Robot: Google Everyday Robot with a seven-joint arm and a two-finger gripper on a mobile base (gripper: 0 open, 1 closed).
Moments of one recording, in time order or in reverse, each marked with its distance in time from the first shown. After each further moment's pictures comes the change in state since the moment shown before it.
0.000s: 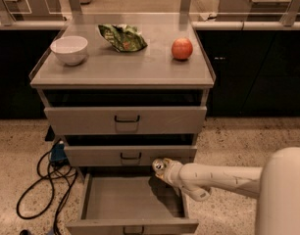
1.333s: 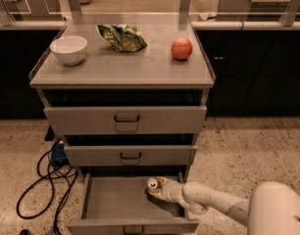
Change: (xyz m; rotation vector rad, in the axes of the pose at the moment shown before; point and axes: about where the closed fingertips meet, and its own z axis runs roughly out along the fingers) arm 0.066 0.092 0.105 -0.204 -0.196 0.070
